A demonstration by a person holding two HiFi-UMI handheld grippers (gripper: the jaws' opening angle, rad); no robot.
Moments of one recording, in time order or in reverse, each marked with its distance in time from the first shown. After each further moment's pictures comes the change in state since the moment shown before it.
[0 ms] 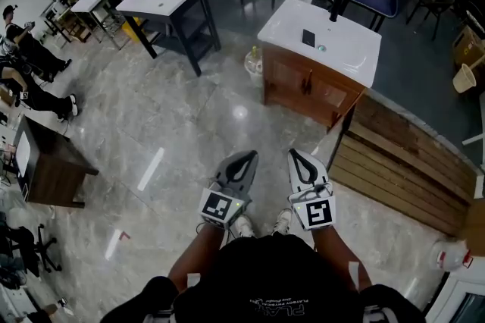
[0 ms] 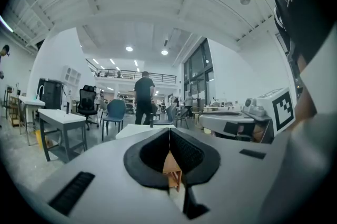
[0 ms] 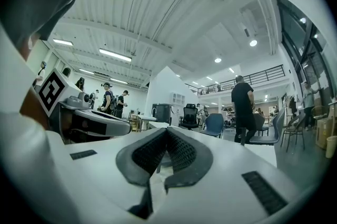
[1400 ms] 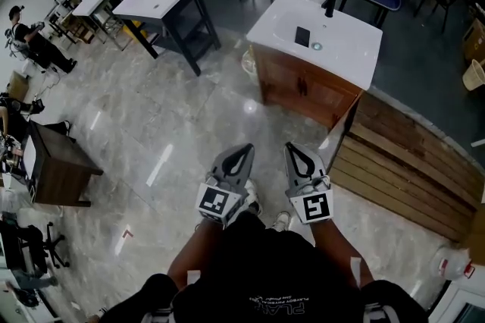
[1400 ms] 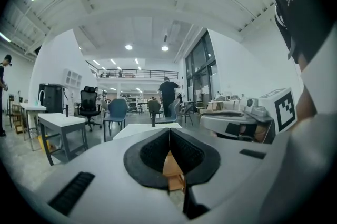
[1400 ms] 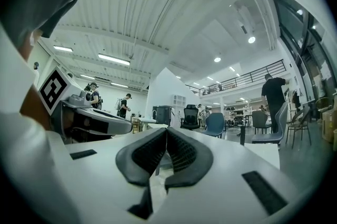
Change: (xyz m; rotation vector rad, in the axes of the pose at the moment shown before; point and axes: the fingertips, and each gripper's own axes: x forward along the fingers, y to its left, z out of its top) left arm 0.094 -0.009 -0.005 0.076 0.045 0.045; right arm 0.017 -0.091 -0.024 0.042 -0.046 0.027
